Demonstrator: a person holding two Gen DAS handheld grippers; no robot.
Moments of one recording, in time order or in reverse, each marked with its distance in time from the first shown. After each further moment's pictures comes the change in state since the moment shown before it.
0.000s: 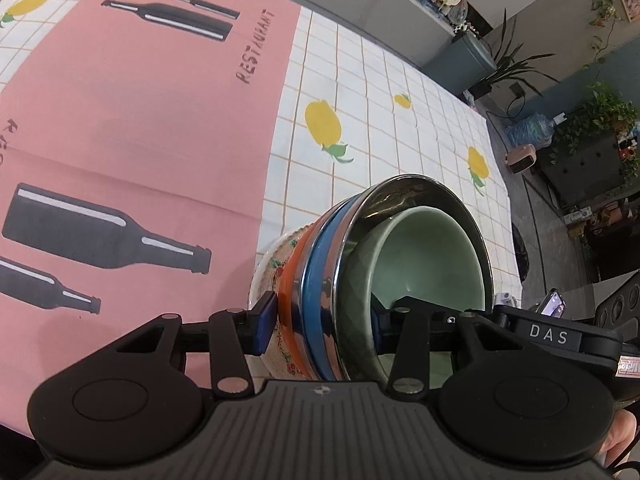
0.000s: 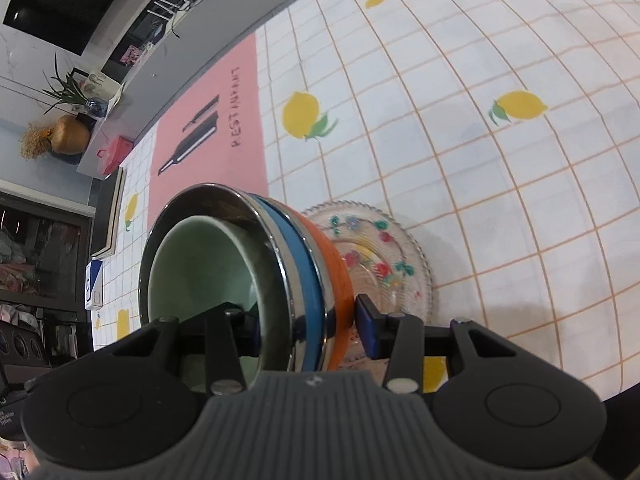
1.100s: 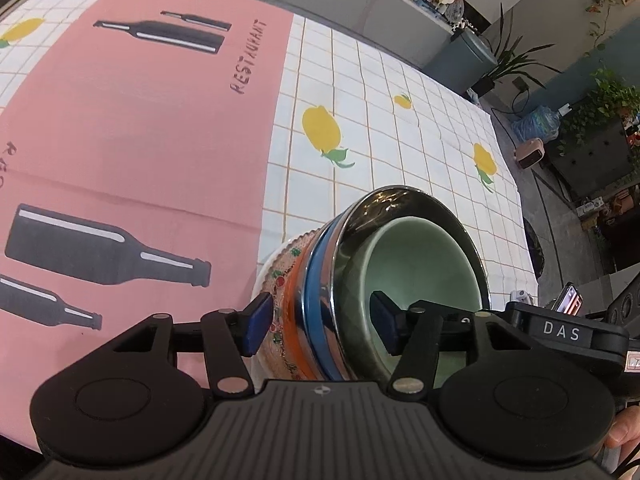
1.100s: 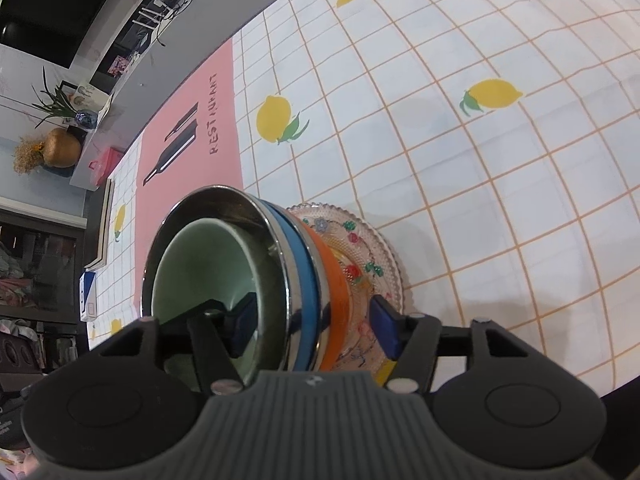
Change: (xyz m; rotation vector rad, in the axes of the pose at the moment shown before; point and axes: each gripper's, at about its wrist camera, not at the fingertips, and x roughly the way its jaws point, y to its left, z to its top) left arm -0.001 -0.011 -0.006 0.058 -0.043 0.048; right arm -0.006 -0.014 -0.003 0.034 -0.025 -0.022
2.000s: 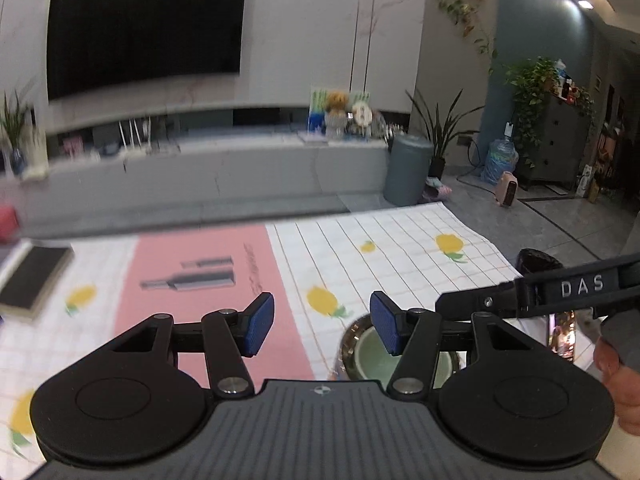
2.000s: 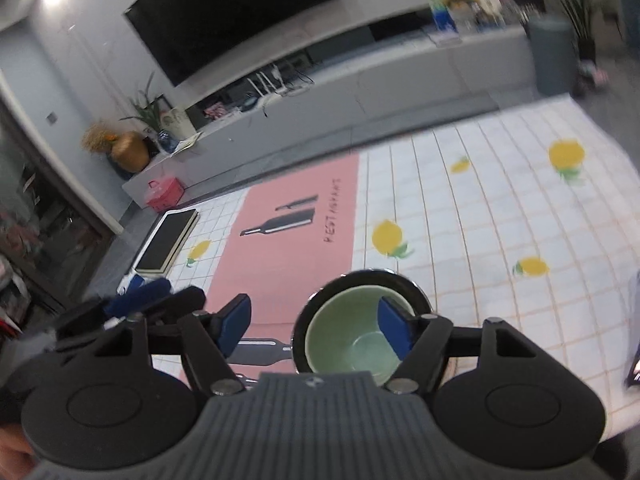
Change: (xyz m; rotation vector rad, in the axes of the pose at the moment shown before) left arm -0.151 -0.051 -0.047 0.512 -0.531 0.126; right arm -0.113 0.103 -0.070 -0.434 -0.385 0.039
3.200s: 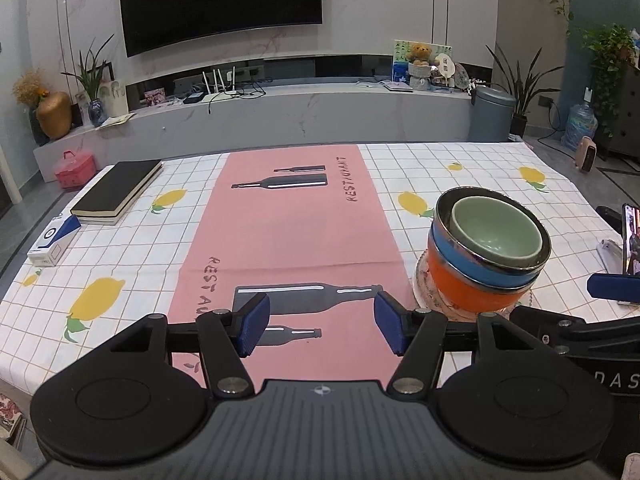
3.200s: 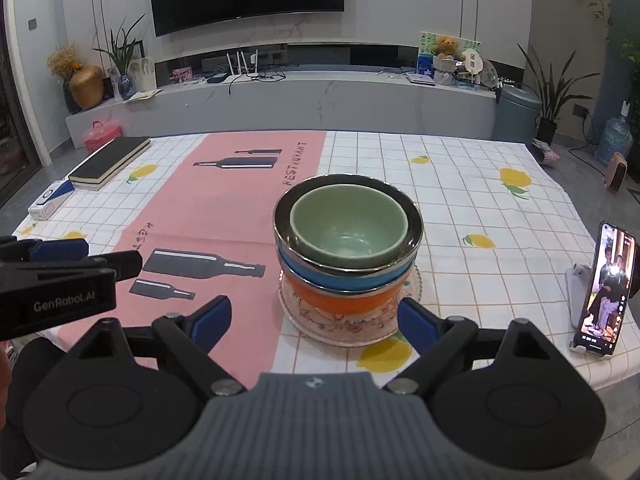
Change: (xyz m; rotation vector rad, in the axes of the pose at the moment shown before) left arm -0.012 0.018 -0.092 -0.073 0.148 0.246; right arm 0.014 0.049 -0.121 -0.229 -0.033 -0.282
